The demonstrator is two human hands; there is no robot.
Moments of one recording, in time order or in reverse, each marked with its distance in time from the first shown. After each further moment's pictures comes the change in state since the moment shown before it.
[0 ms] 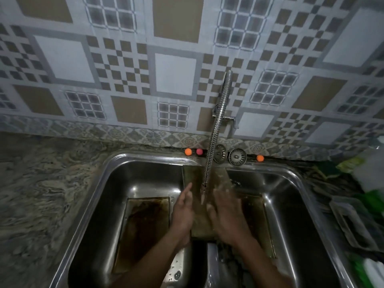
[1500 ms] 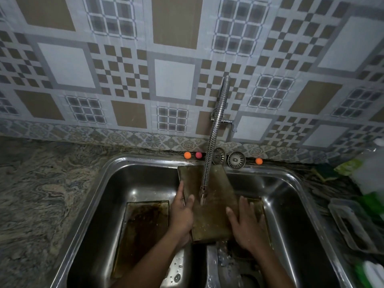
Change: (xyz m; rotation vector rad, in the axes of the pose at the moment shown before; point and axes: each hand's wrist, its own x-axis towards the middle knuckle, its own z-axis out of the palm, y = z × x) left_hand 0.009 0.005 0.001 -0.025 0.058 0.031; right_hand -0.014 0.042 -0.005 0.153 -0.010 0.251
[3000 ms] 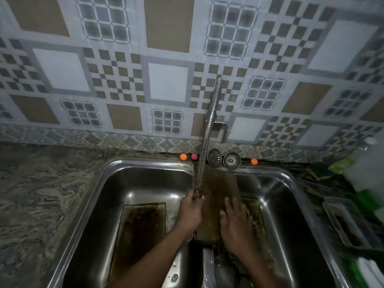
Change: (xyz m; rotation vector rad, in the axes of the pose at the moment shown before) left_hand -0.007 0.005 0.027 0.142 -0.163 0.081; right_hand -0.011 -0.019 0.010 0.035 0.089 -0.050
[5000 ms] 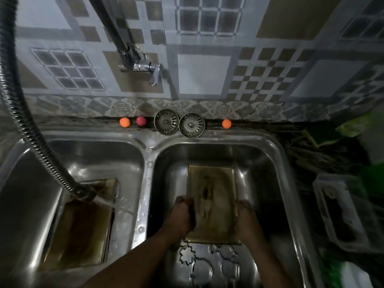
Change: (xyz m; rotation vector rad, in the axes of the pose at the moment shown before) left_hand 0.073 -0.189 0.119 1.399 -0.534 -0.059; right_hand 0.119 0.307 0.089 0.213 -0.187 0.169
